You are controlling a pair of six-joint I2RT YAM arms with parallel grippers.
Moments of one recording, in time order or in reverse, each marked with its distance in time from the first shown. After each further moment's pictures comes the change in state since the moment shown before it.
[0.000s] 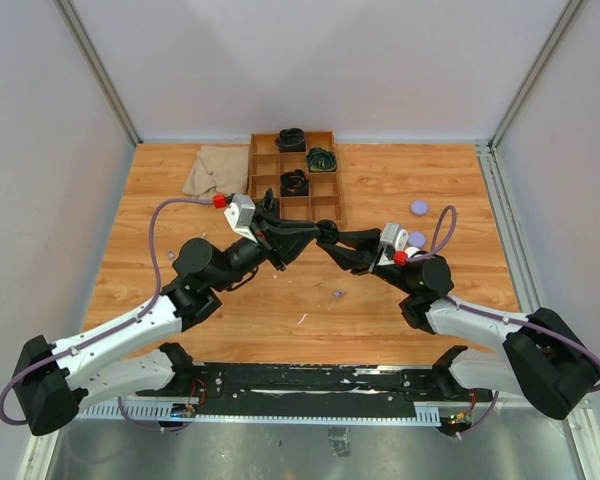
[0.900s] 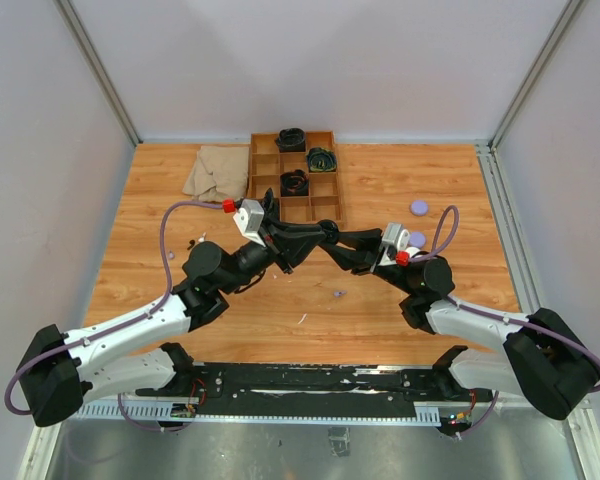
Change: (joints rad) left arm -0.030 0.068 -0.034 0.105 -0.020 0.018; right arm 0.002 -0.003 0.000 0.023 -0.006 0.021
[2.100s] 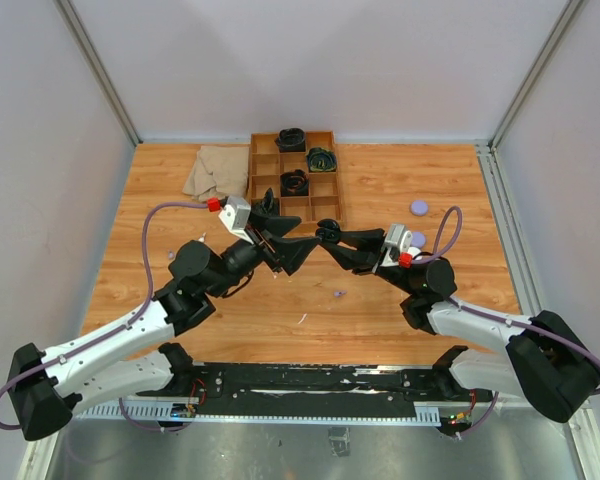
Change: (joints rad) left arm 0.000 -0.126 0.032 -0.205 -0.094 -0.015; right arm 0.000 -0.016 0.000 0.008 0.001 -0.006
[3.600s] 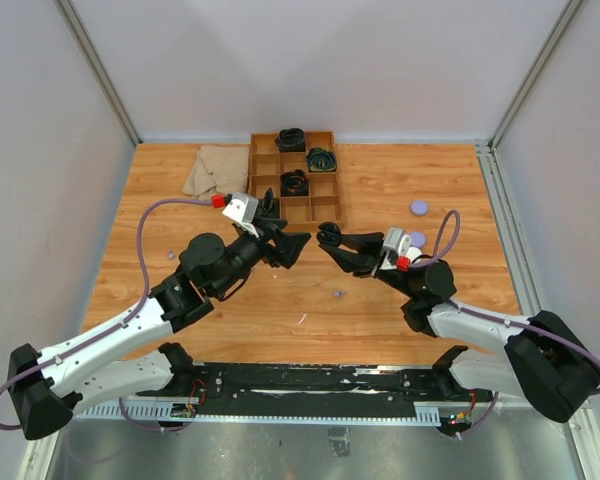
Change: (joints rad) left arm -0.001 0.011 0.065 -0.262 -0.170 0.020; right arm 0.000 0.000 -0.024 0.000 0.009 -0.027
